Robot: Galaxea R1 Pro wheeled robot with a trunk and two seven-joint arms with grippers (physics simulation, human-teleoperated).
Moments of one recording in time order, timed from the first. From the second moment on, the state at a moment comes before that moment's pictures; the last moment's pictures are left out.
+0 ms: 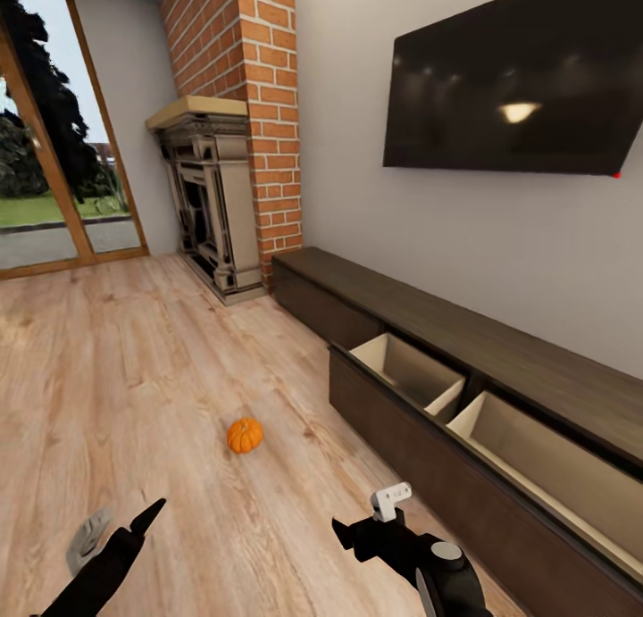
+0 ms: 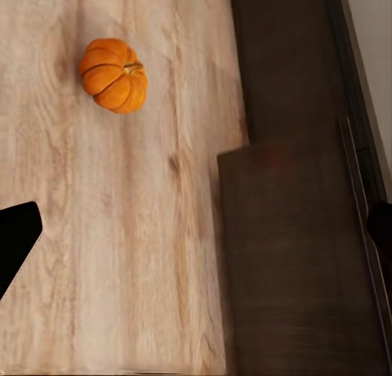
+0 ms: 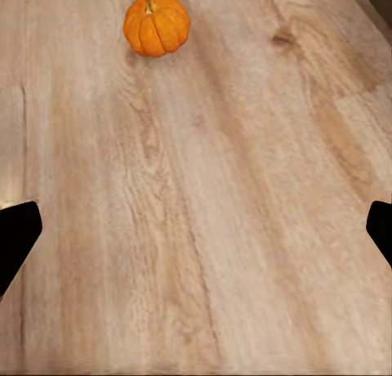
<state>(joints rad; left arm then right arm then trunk) 0.13 0.19 0.20 -1.43 1.16 0.34 -0.12 -0.10 0.17 0.06 -1.38 0.18 0.55 0.40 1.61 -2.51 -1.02</state>
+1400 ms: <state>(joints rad) 0.13 0.18 0.19 -1.42 1.16 0.34 -0.11 -0.10 0.17 0.06 -1.38 0.18 0.55 0.40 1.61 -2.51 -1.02</state>
